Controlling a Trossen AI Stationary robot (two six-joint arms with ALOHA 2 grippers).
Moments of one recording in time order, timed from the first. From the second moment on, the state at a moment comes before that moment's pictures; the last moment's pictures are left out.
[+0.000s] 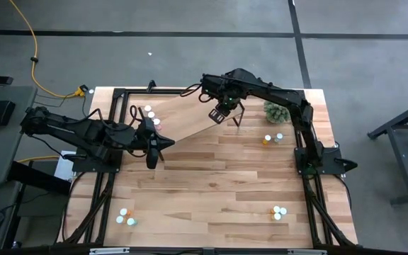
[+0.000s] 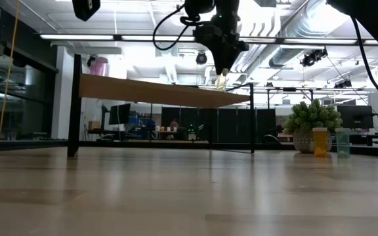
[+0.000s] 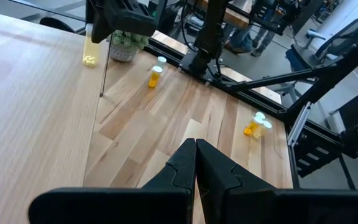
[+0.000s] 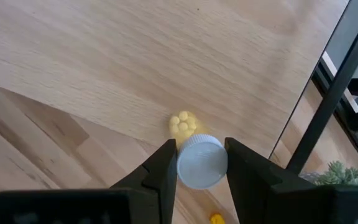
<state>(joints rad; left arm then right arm) -0.12 0.94 0.91 -0.38 -0.37 -0.55 -0.32 2.09 2.24 -1.56 0.16 0.33</state>
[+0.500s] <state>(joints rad) -0.12 0.94 0.91 -0.38 -0.37 -0.55 -0.31 2.09 2.24 -1.48 0.15 0.31</state>
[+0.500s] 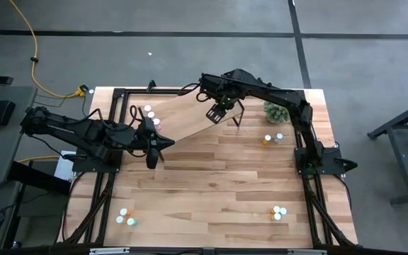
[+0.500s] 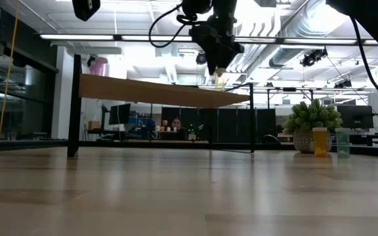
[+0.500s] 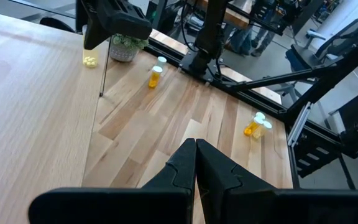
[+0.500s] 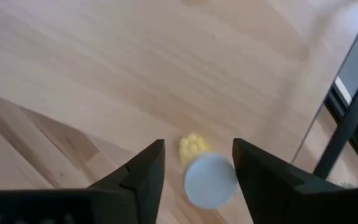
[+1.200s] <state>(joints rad) -0.12 0.94 0.91 -0.38 -0.37 -0.55 -0.32 1.73 1.90 -1.18 0.18 0.14</state>
